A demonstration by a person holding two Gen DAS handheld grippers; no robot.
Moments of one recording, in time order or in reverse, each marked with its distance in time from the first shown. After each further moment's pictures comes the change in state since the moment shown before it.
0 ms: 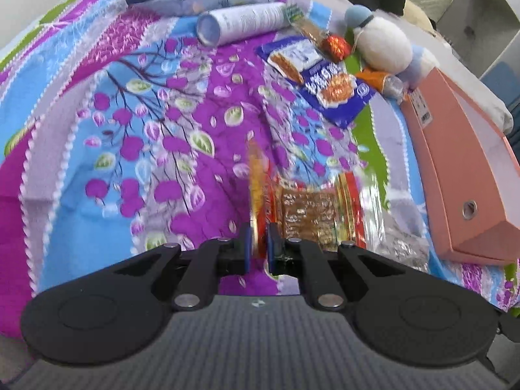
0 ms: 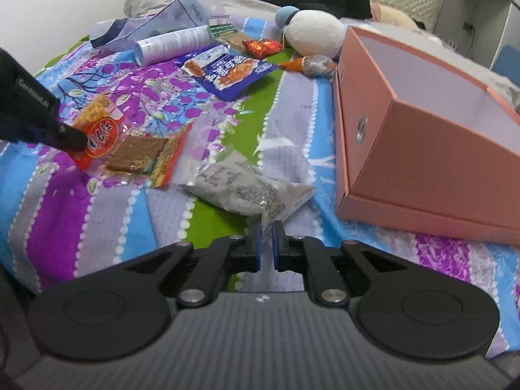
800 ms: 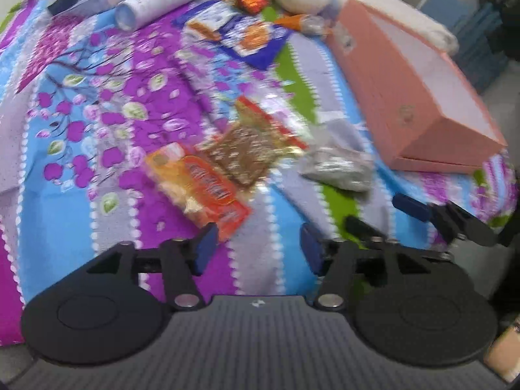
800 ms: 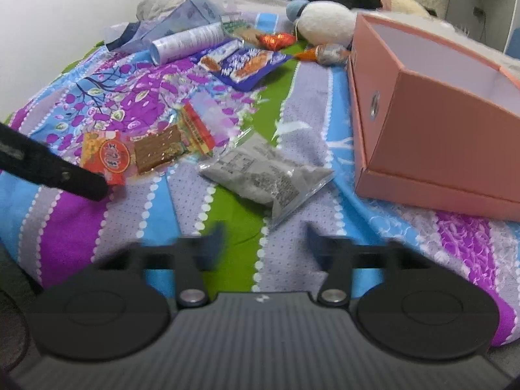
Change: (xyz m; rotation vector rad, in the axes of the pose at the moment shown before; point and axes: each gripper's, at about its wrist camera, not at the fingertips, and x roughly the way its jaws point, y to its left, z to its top) left arm -0.033 -0.031 -0.031 0.259 0.116 -0.154; right arm -0.008 -0.002 -0.017 0.024 -0.019 0.068
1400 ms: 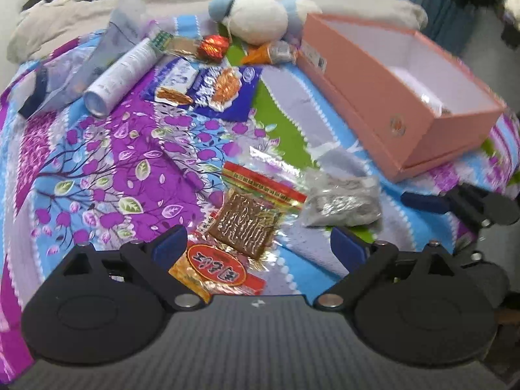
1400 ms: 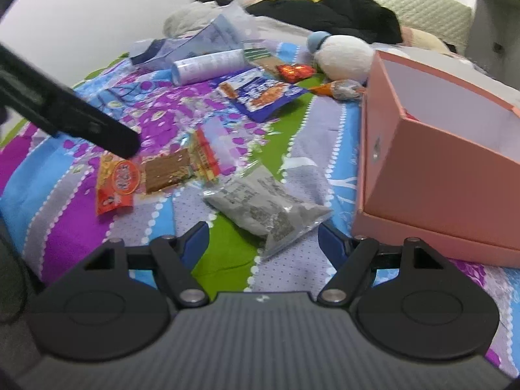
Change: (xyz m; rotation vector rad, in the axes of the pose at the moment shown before) left arm 0.013 -0.021 0.043 0.288 -0.069 0.078; right arm -0.003 -0.012 0.010 -0.093 -0.077 0.089
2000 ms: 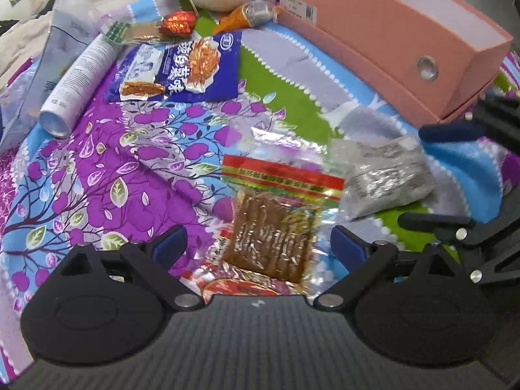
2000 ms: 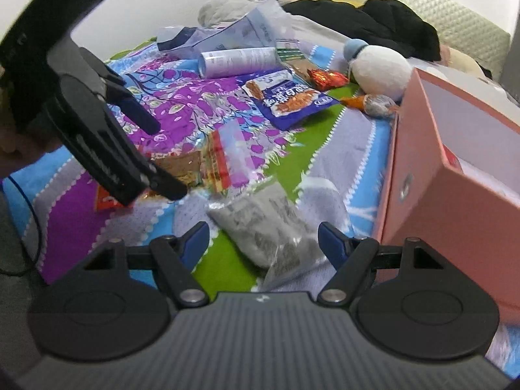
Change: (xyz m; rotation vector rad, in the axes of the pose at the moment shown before) left arm 0.074 0.016 0.011 0.206 0.084 -0.014; right arm 0.023 -0.001 0.021 -0.144 0.014 0.071
